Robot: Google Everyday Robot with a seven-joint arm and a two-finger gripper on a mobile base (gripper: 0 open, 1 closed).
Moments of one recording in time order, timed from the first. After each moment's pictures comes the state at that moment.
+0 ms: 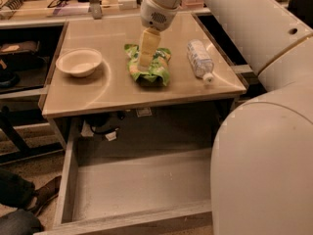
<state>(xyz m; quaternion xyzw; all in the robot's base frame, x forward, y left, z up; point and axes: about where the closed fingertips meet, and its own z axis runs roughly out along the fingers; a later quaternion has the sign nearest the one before) 0.677 0.023 0.923 -0.69 0.69 0.07 0.21</state>
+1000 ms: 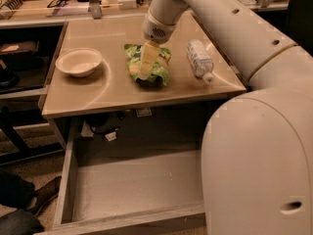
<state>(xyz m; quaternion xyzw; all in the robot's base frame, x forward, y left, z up) 0.707 0.021 0.874 -0.67 0.71 0.08 0.20</state>
